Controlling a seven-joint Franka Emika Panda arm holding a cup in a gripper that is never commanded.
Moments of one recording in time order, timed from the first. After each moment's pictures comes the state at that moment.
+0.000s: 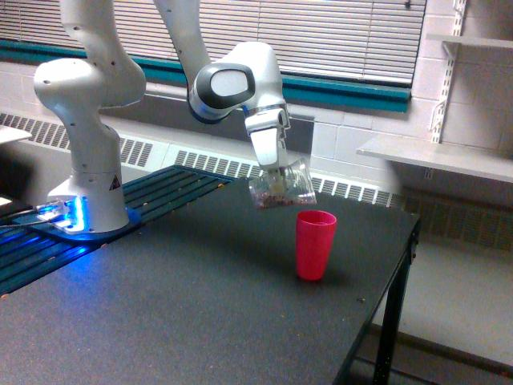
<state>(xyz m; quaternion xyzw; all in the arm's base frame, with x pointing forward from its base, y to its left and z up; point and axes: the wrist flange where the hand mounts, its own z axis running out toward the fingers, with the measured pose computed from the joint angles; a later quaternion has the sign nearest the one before) 0.428 0.042 0.280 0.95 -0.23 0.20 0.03</state>
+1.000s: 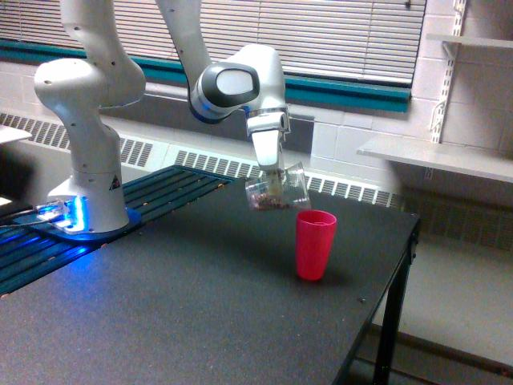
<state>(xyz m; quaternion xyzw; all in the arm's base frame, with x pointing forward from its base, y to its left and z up) 0.425 0.048 0.274 0.96 -0.21 0.19 0.07</state>
